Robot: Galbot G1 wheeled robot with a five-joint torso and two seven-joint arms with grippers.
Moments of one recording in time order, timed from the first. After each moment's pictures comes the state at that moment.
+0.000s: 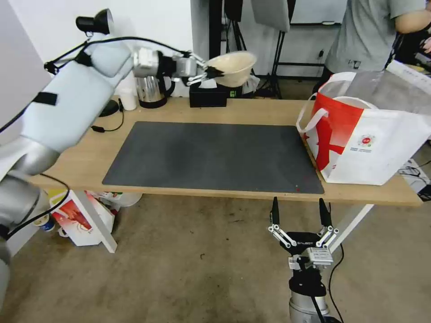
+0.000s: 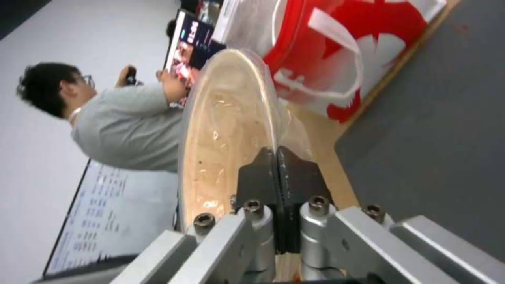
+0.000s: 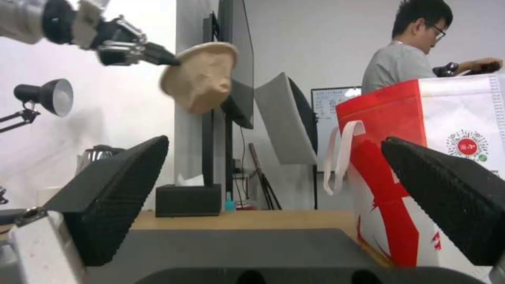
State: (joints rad) left arm -0.26 -1.06 0.36 -1.12 -0.25 -0.44 0.99; right arm -1.73 1.23 0.18 2.11 -0.25 0.67 0.61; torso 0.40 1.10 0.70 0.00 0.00
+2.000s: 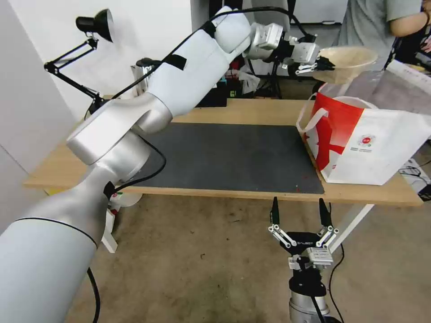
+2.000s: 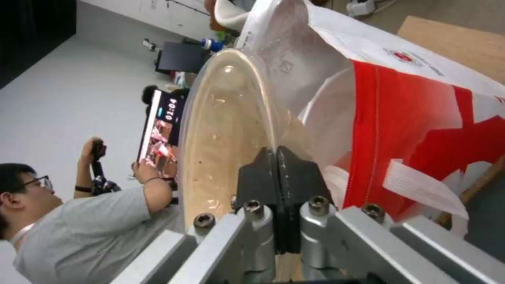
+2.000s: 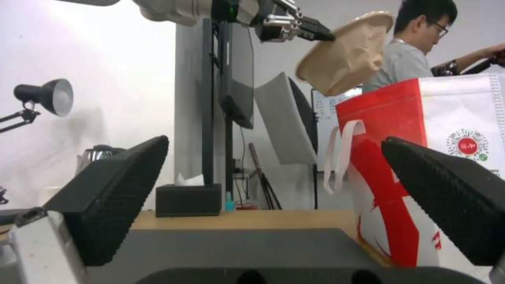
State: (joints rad) left arm -0.44 -1.59 0.47 -0.75 -0.16 -0.46 0.95; right arm -1.73 1.23 0.18 2.11 -0.25 0.67 0.61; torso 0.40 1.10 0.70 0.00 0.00
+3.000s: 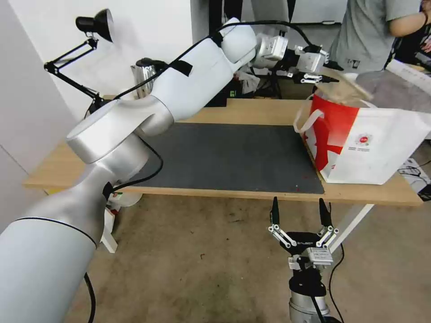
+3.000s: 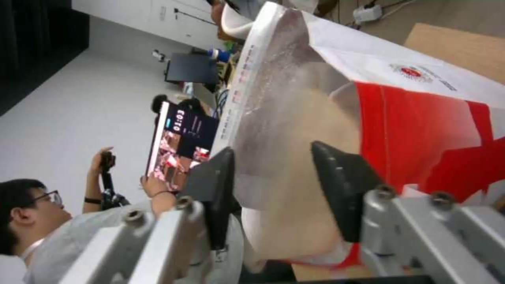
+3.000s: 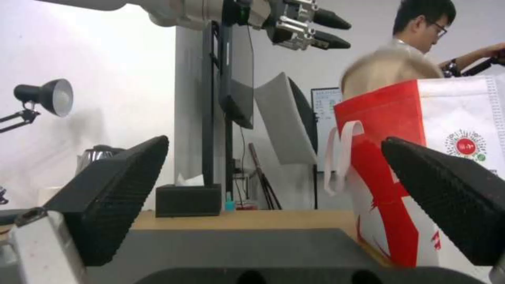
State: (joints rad) left arm -0.45 -1.59 0.56 -0.76 -0.21 -0.49 0.86; right arm -1.73 1.23 0.18 2.11 -0.25 0.67 0.61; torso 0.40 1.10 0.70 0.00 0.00
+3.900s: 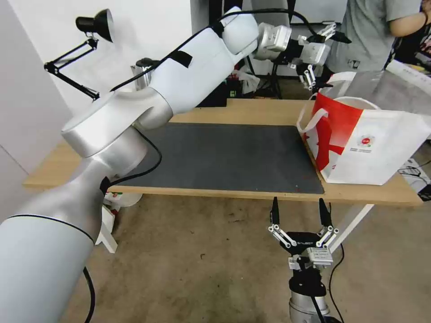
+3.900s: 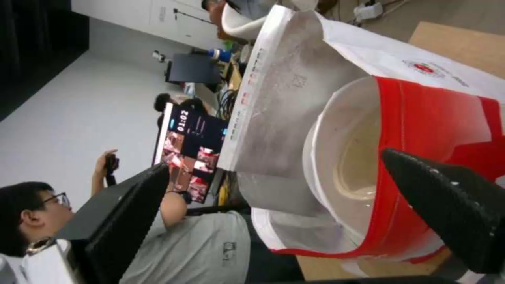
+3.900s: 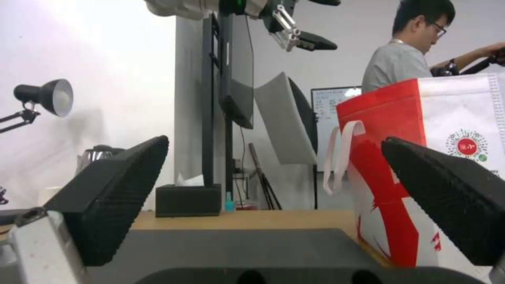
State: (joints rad) left arm -0.48 -1.59 0.55 -0.75 -0.22 -0.49 0.88; right arm -1.73 1.23 0.18 2.11 -0.25 0.67 0.61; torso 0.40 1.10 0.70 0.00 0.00
